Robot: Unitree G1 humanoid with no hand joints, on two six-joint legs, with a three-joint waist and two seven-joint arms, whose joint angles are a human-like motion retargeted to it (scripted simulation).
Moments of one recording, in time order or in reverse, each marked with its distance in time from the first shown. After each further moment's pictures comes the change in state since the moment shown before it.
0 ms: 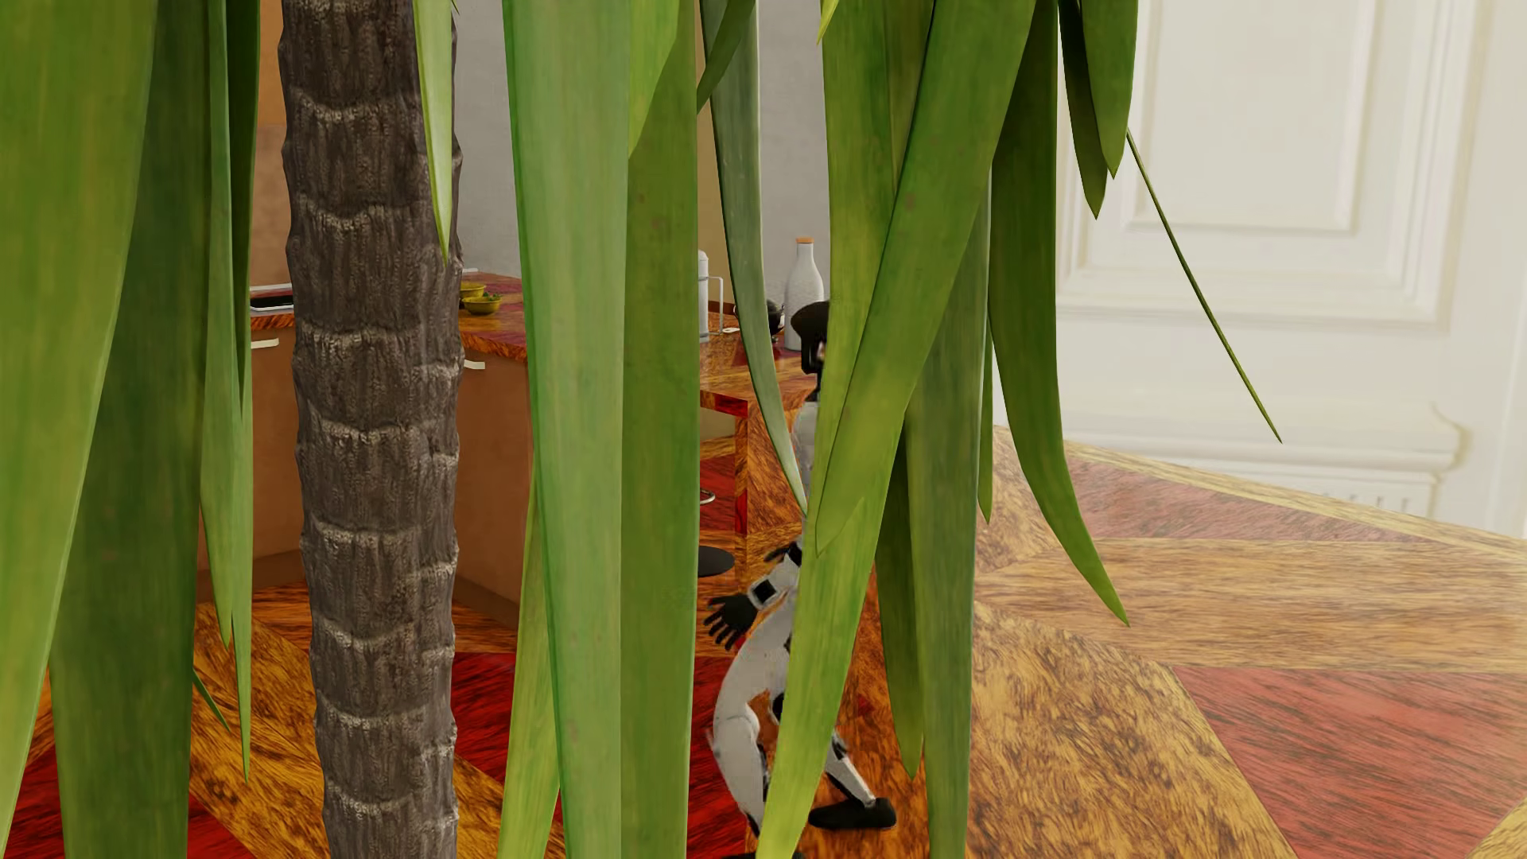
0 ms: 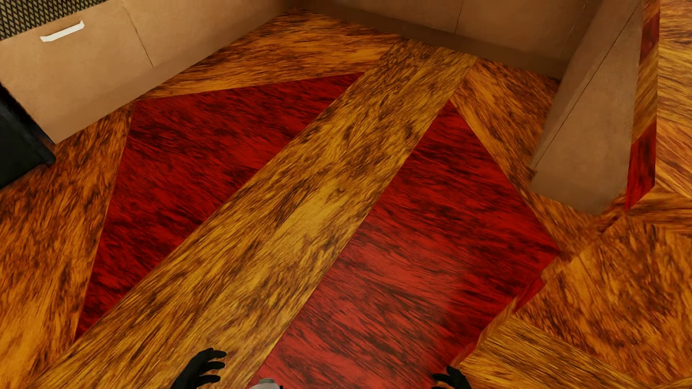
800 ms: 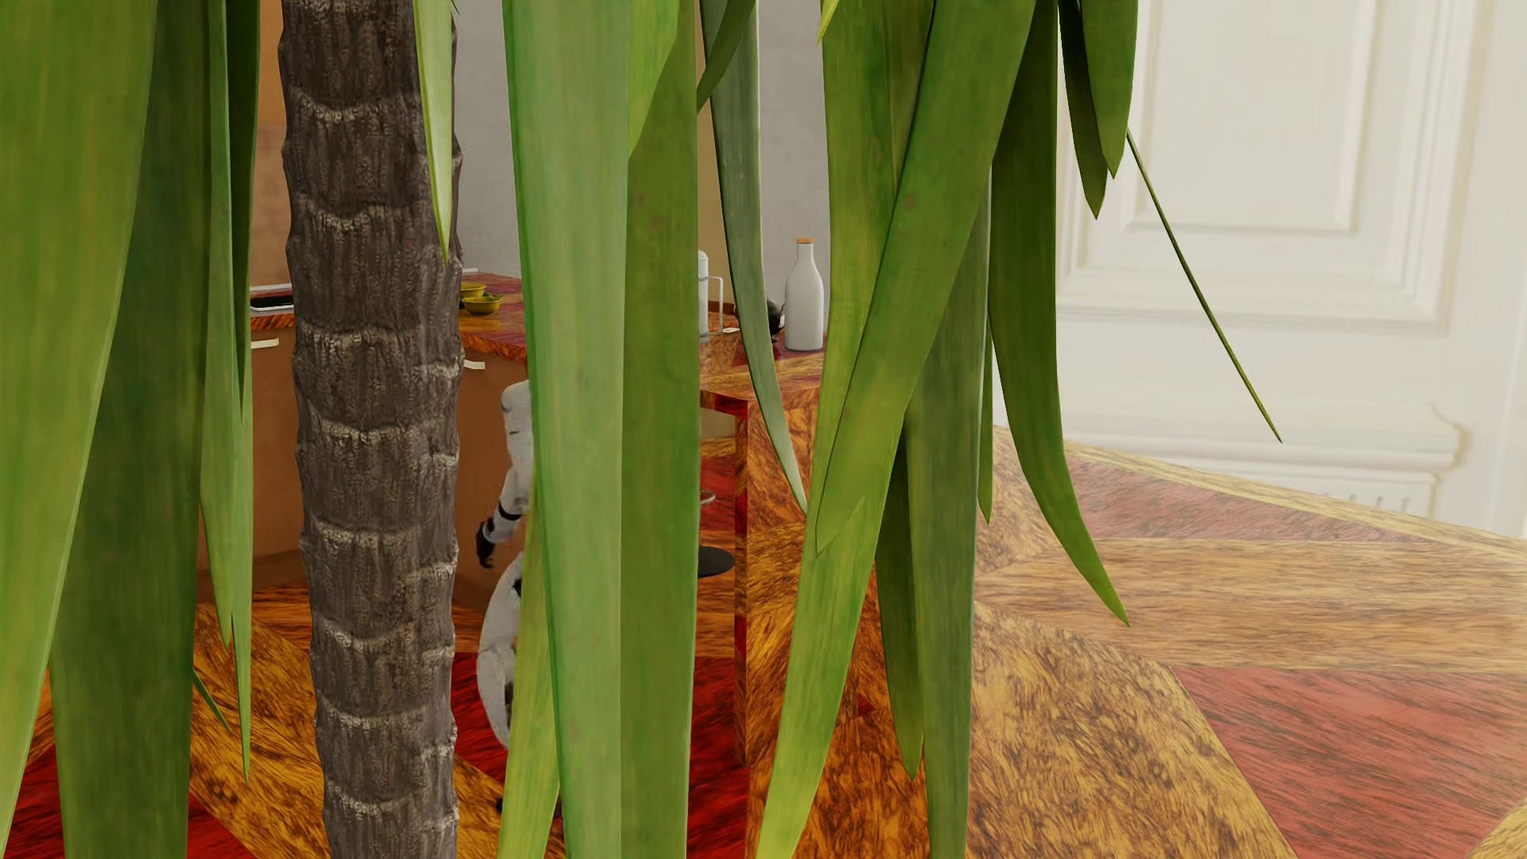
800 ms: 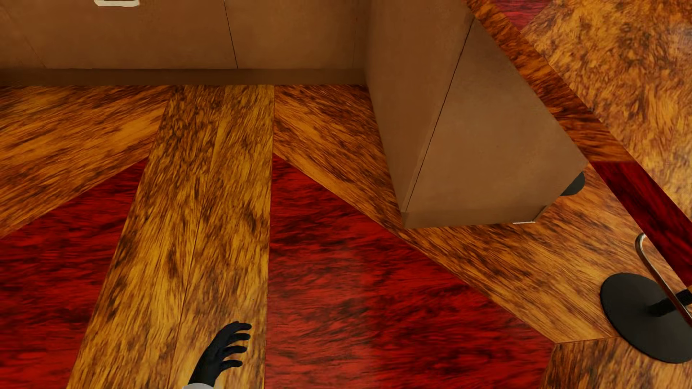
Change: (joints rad) body 0.052 -0.023 -0.043 0.076 -0.049 -0.074 -0.037 -0.039 -0.019 0.181 -0.046 -0.078 0.045 0.016 -0.011 -0.061 -0.059 0.015 0.022 -0.076 0.037 -0.044 0.078 -0.012 0.014 0.036 0.047 0.068 -0.055
